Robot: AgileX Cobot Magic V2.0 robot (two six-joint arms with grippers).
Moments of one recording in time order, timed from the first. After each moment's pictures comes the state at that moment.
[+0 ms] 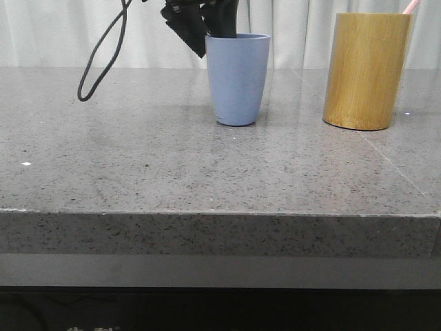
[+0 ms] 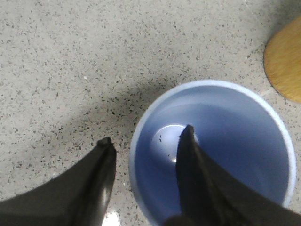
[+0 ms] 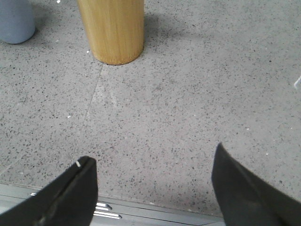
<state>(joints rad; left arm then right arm) -0.57 2.13 -2.23 -0.07 1.18 0.07 0.02 0.64 -0.72 0.11 0.78 -0.08</state>
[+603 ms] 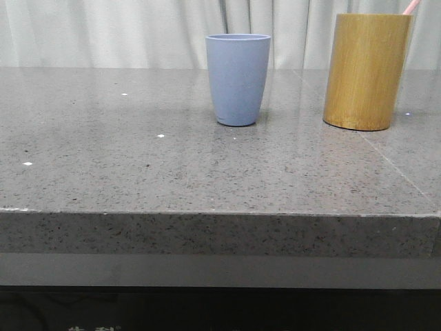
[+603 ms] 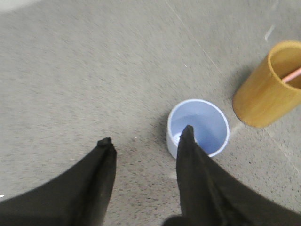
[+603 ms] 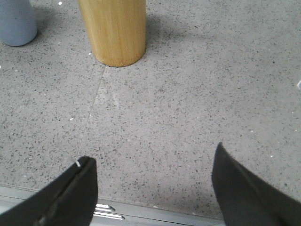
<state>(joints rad) -0.47 1.75 -2.22 -0.07 1.26 0.07 0.02 0.65 -0.72 0.12 0.77 -0.08</state>
